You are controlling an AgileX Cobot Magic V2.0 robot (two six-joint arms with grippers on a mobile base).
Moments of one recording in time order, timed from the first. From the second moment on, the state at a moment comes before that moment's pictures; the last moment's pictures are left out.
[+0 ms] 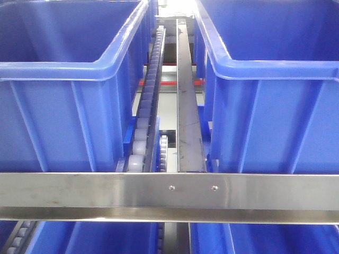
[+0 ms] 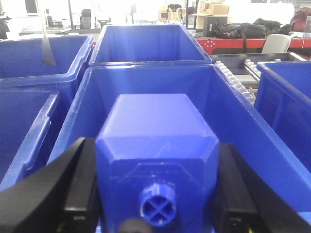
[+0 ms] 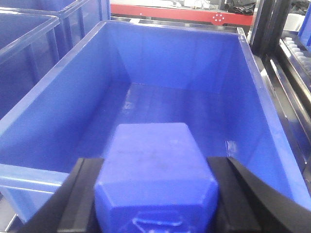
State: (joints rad) left arm -0.10 0.30 -0.52 -0.11 0.31 0.12; right arm 0.09 0.24 -0.39 0.03 0.30 -0.03
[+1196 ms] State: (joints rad) left arm -0.10 0.79 -0.67 -0.11 0.18 0.13; right arm 0.09 0.72 -0.55 0.04 0.11 -0.03
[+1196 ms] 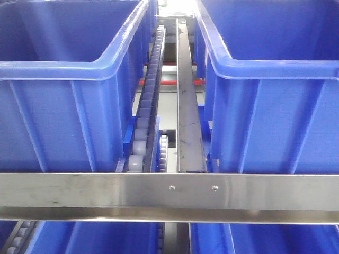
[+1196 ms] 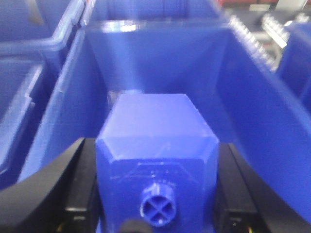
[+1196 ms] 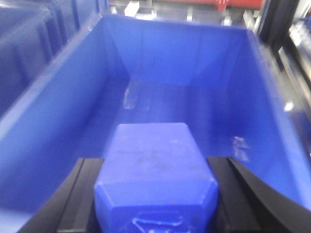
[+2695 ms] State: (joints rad) left arm -0.10 0.98 -0.80 -0.12 0.15 0.13; right arm 0.09 0.95 -0.61 0.13 -0.23 -0.03
